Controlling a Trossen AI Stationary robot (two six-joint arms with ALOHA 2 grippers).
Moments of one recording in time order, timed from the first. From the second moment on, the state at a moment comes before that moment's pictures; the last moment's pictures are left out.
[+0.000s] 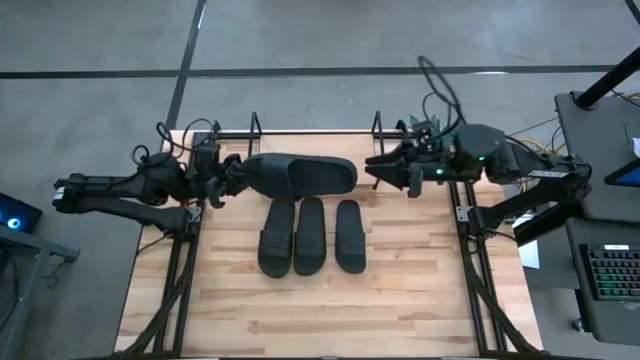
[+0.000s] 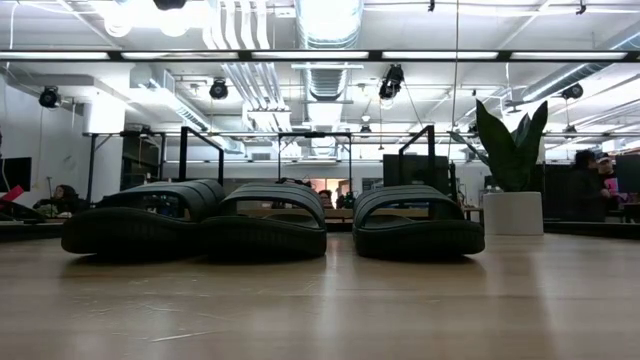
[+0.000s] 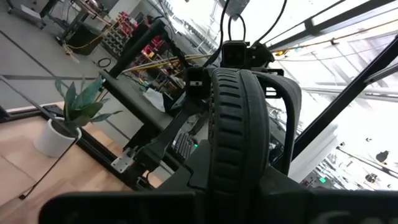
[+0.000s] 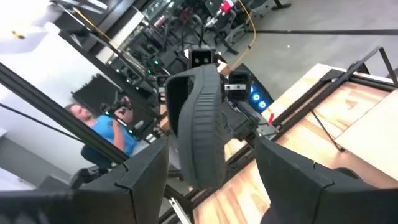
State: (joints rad) left arm -0.03 0.72 0.79 0.17 -0.15 -0.73; right arm 0.09 1.19 1.48 -0.39 0.15 0.76
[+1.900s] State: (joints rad) left arm -0.03 0.75 0.79 0.33 -0.21 -0.26; right arm 0.08 1.30 1.48 -0.37 0.15 0.57
